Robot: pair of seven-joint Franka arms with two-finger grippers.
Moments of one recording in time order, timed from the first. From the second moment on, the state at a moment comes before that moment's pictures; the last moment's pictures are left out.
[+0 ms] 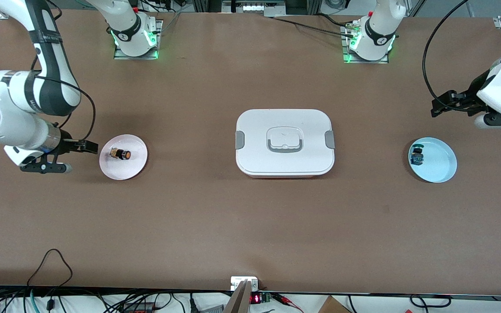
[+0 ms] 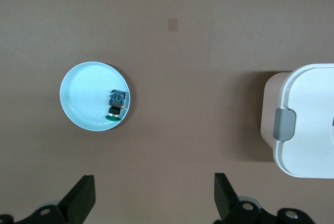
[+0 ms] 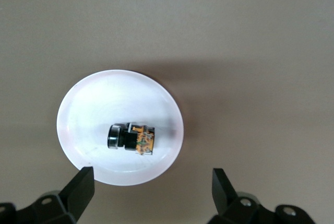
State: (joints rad) left arm -0.04 -0.02 0.03 -1.73 0.00 1.64 -0.05; right arm 0.09 0.28 -0.12 -1.96 0.01 2.11 0.02
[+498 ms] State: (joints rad) left arm -0.04 -0.02 0.03 -1.73 0.00 1.64 -0.05; right arm 0.13 0.36 -0.12 -1.99 0.02 2.18 0.05
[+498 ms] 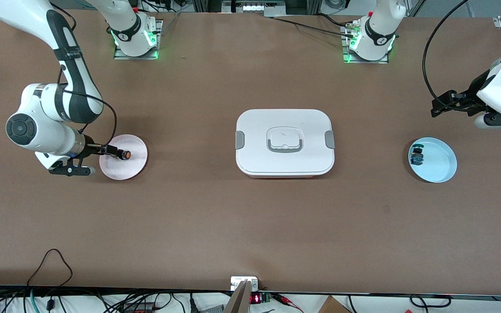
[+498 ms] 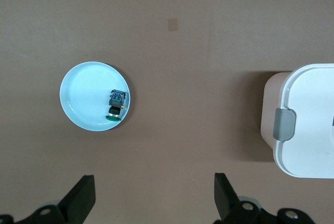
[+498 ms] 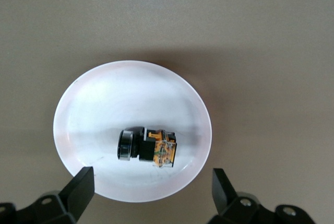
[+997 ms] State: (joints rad) left arm -0.04 -0.02 0.03 -1.73 0.00 1.64 -0.05; right arm 0.13 0.42 -0.12 -1.99 0.03 2.23 0.05
